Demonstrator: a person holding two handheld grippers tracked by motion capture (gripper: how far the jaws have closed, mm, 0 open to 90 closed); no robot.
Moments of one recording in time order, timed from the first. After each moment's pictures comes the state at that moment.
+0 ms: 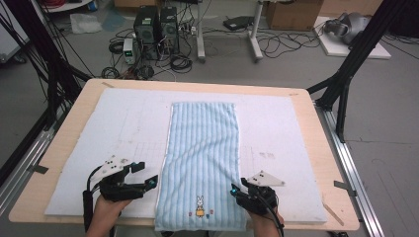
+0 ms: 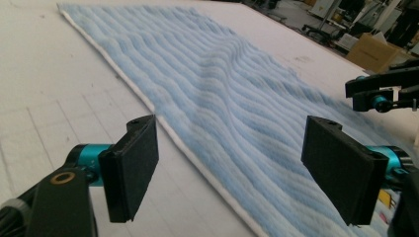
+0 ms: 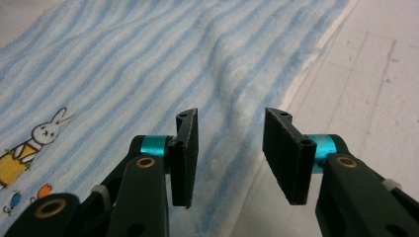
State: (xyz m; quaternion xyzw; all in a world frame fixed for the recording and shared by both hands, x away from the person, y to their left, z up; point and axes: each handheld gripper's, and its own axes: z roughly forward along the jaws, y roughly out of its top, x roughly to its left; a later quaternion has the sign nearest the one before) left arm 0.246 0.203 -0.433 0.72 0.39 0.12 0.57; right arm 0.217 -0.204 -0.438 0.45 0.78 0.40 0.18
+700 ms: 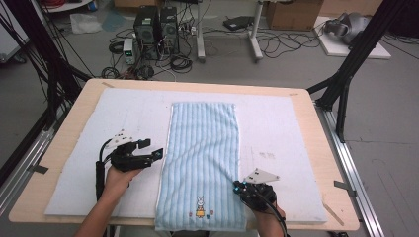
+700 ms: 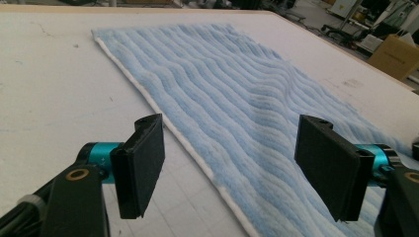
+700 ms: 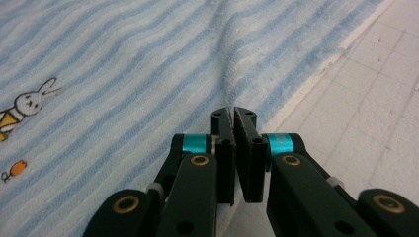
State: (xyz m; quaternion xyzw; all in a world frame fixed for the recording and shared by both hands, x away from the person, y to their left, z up) left arm 0.320 0.195 -0.428 0.72 0.40 0.14 0.55; right arm 0.229 -0.206 -0.446 0.40 0.82 0.37 0.16
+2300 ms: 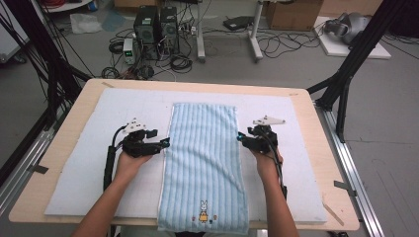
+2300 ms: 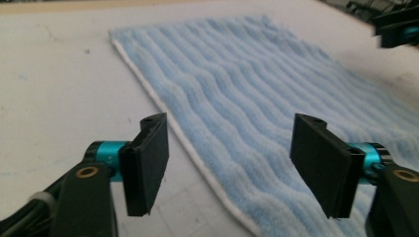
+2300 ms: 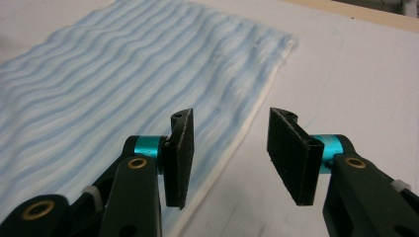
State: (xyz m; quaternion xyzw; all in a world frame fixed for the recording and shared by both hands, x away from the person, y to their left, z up) left arm 0.362 0.178 -0.433 0.73 0.41 0.16 0.52; right arm 0.379 -0.229 -0.415 0.45 0.76 0.40 0.21
